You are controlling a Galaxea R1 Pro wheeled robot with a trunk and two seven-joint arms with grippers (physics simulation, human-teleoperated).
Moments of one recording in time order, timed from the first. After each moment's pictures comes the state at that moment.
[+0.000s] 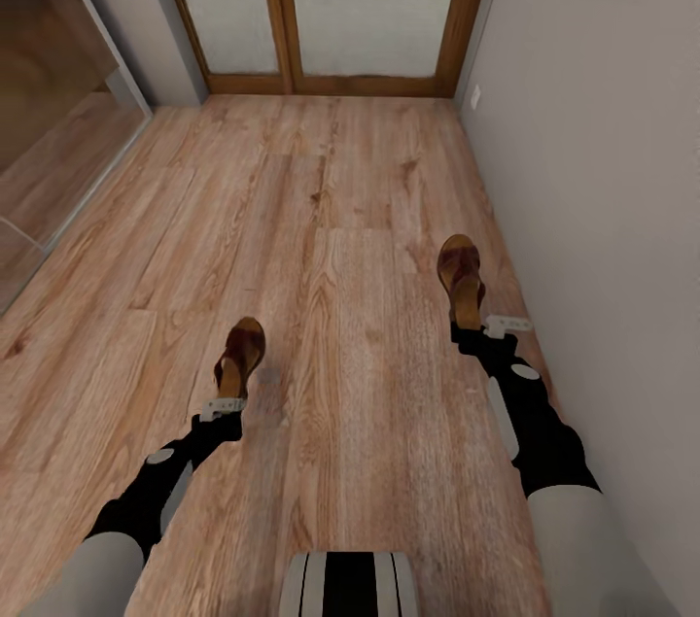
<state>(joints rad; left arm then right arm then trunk) -0.63 0.07 0.18 -0.61 -0.06 0.00 -0.32 -0.71 0.03 -0.13 -1.09 0.04 0.30 -0.02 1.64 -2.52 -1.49</state>
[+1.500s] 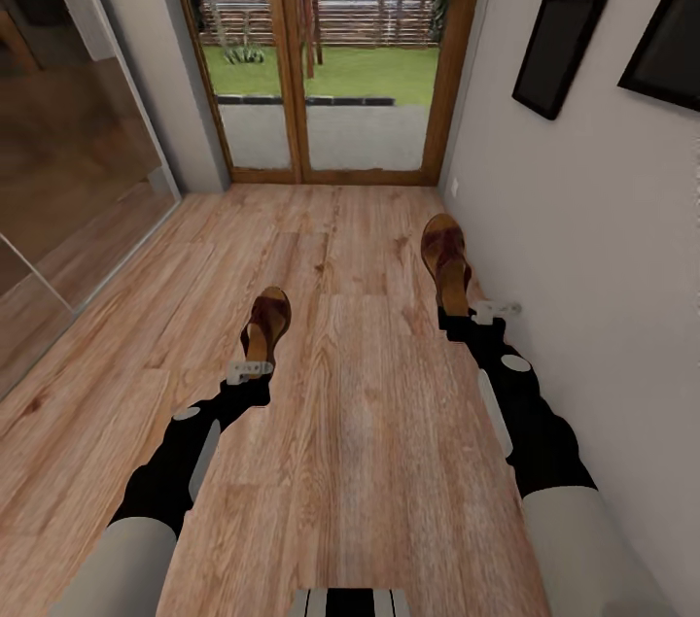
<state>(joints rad) -0.63 -0.05 0.15 -0.93 -0.05 0.28 -0.32 -0.70 0.03 -0.04 -1.18 0.04 0.30 -0.02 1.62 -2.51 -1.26</state>
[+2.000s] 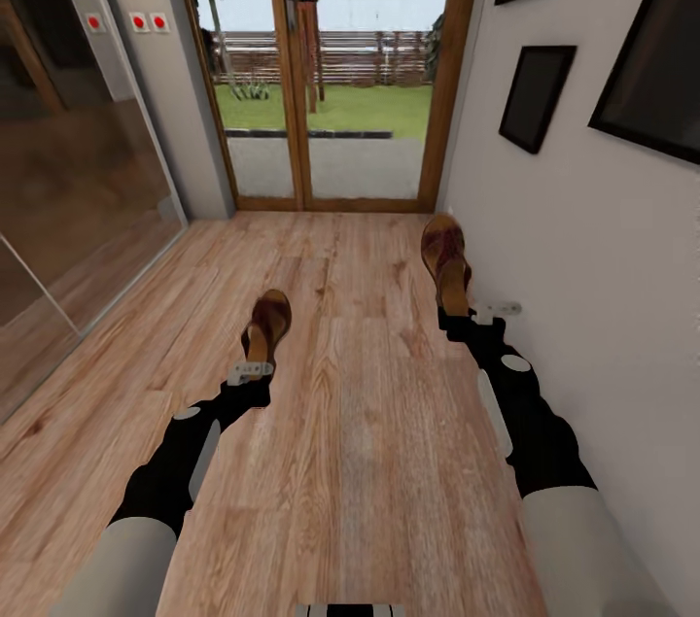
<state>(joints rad) -0.63 -0.05 0.15 -0.93 -0.05 0.30 -0.32 -0.70 0.03 -0.04 -1.18 0.04 0.30 -0.02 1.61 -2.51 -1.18</state>
